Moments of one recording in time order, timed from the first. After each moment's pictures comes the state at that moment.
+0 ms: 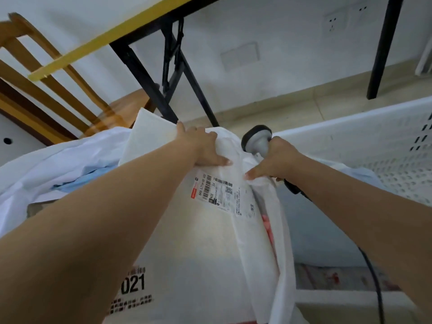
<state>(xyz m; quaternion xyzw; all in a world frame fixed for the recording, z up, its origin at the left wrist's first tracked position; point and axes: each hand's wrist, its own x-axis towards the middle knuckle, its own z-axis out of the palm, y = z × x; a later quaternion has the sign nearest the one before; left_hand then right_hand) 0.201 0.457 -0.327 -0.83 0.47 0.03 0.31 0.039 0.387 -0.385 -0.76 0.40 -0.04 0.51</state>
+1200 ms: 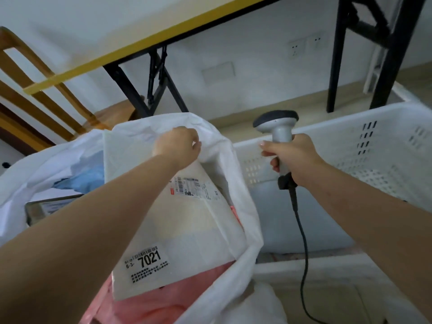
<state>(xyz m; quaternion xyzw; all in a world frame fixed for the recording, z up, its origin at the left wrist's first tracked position) 0.154 0.492 -0.300 -0.87 0.49 -0.06 0.05 -0.054 0.389 -0.355 -0.50 0.46 -0.29 0.67</state>
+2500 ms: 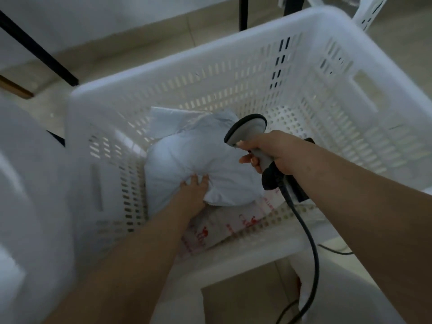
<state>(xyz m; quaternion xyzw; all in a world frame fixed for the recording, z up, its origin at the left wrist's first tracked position) -0.014 0.387 -0.678 -0.76 0.57 0.29 0.14 -0.183 0.265 -0.542 -0.33 0.59 -0.04 0.73</state>
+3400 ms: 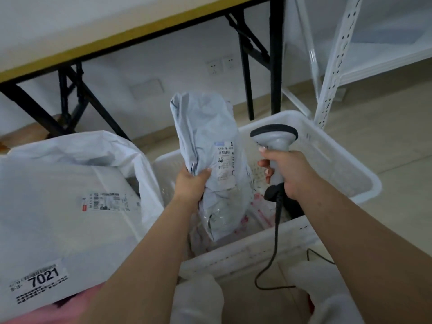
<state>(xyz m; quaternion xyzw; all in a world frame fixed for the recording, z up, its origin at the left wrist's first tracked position) -0.045 0.437 -0.401 -0.70 0.24 0.37 -0.56 -0.238 0.366 -0.366 -0.33 0.50 -0.38 0.70</state>
